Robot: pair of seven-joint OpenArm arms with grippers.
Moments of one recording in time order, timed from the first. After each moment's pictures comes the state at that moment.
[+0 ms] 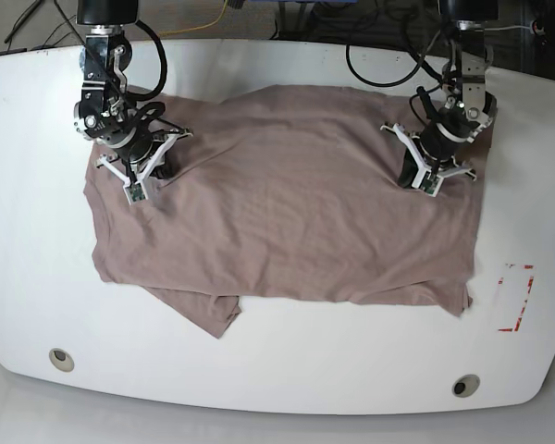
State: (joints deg) left arm 10.0 -11.2 -7.1 83.8 4.0 -30.3 17.4; right arm -9.7 14.5 8.9 88.5 14.4 23.2 -42.7
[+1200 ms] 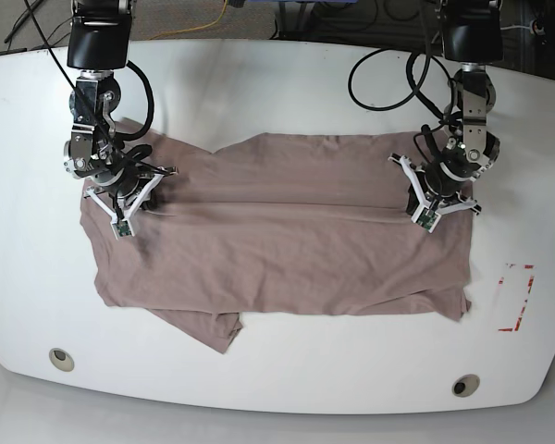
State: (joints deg) left arm 1.3 -12.9 -5.6 79.6 8.9 -31.0 23.8; right arm 0.9 16.6 8.6 78.3 14.0 23.0 -44.9
